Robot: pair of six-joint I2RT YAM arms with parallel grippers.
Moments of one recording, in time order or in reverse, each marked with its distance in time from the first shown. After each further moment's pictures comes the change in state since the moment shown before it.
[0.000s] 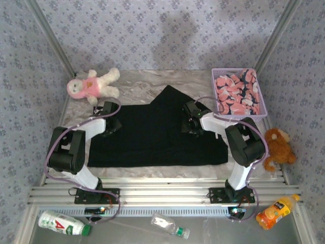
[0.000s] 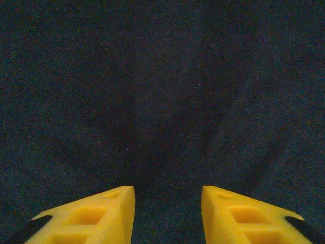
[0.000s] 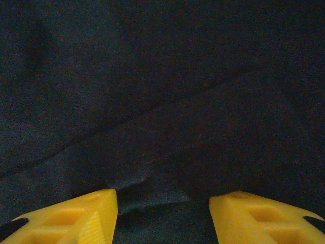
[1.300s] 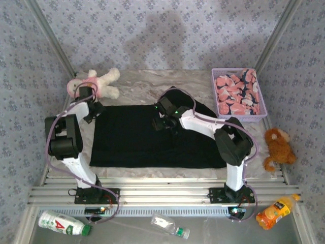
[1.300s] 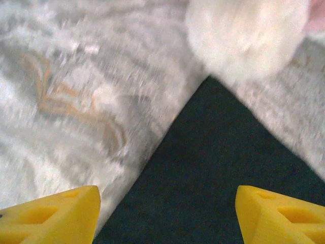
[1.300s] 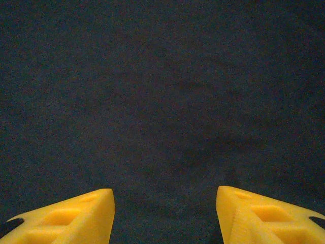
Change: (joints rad) left arm 0.310 0.224 0.351 -0.058 0.137 0.105; right arm 0.249 0.133 0.342 -0.013 -0.052 -0.266
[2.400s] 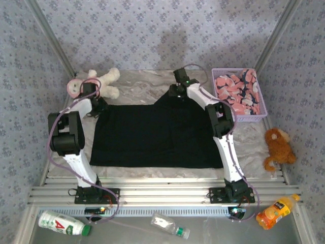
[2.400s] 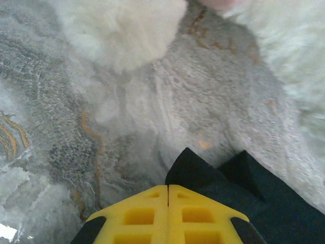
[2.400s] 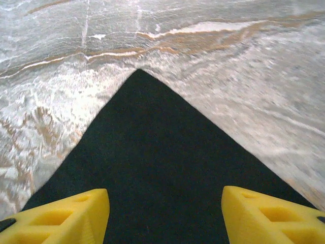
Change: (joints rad) left arm -0.034 0.021 0.047 0.007 0.138 -0.017; right arm -0.353 0.600 0.796 -0.138 0.007 0.061
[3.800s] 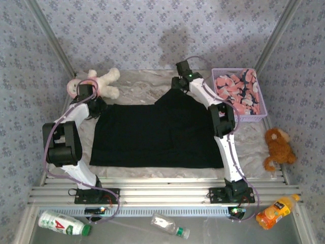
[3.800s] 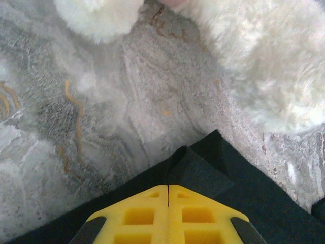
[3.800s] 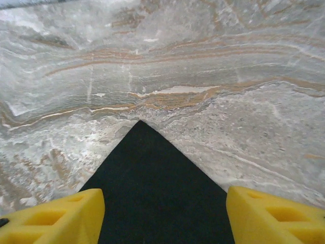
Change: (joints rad) left arm 0.000 -0.167 -0.126 0.049 0.087 -0.046; right arm -0.023 -0.015 0.099 -0.062 0.060 -0.013
